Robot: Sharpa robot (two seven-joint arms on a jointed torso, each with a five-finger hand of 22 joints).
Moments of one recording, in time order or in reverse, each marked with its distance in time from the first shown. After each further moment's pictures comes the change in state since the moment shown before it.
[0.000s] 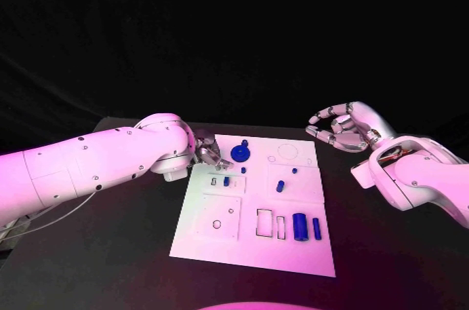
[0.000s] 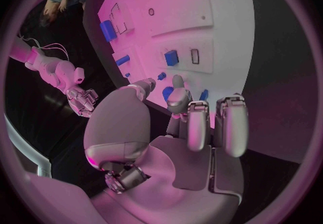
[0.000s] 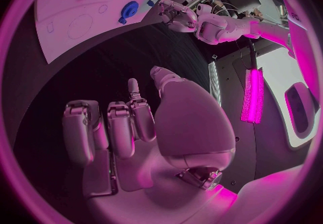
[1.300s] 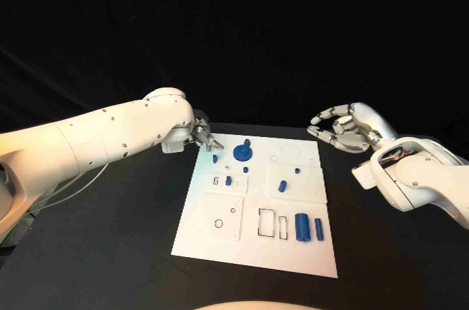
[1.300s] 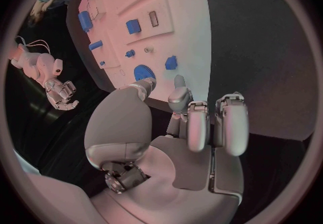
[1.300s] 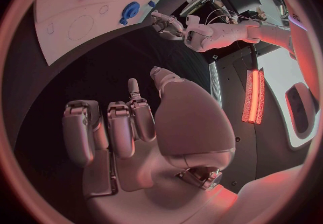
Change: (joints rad) left arm 0.067 0.154 -0.026 -0.341 -0.046 0.169 0.040; left_hand 0.021 0.000 -0.030 0.000 0.000 -0.010 0.011 -0.042 -0.030 -0.014 0.014 -0.020 -0.020 0.000 0.014 0.000 0.000 0.000 0.000 0.014 -0.005 0.000; right arm -0.003 0.015 0.000 -0.013 0.001 0.000 -0.001; right_hand -0.005 0.005 0.000 0.000 0.000 0.000 0.000 0.000 0.000 0.000 0.000 0.000 0.000 0.000 0.000 0.000 0.000 0.000 0.000 0.000 0.000 -0.001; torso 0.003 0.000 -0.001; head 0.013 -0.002
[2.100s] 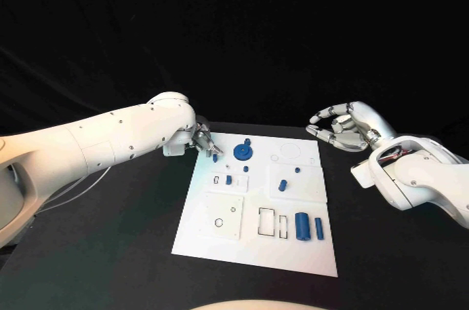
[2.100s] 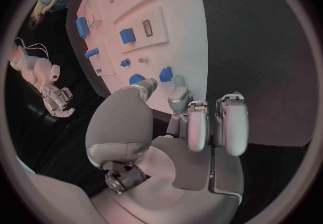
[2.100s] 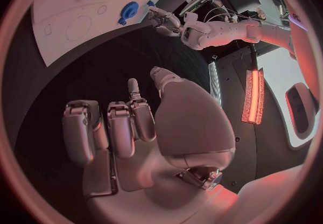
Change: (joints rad) left arm -0.015 0.033 -0.021 -0.054 0.004 0.047 0.020; left_hand 0.011 0.019 -0.003 0.003 0.000 0.000 0.000 -0.004 -0.005 0.000 0.000 0.000 0.000 0.000 0.000 0.000 0.000 0.000 0.000 0.000 0.000 0.000; right arm 0.000 0.007 0.000 -0.003 0.000 0.000 -0.001; right_hand 0.000 0.000 0.000 0.000 0.000 0.000 0.000 0.000 0.001 0.000 0.000 0.000 0.001 0.000 0.000 0.000 0.000 0.000 0.000 0.000 0.000 0.000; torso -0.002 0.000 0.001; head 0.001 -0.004
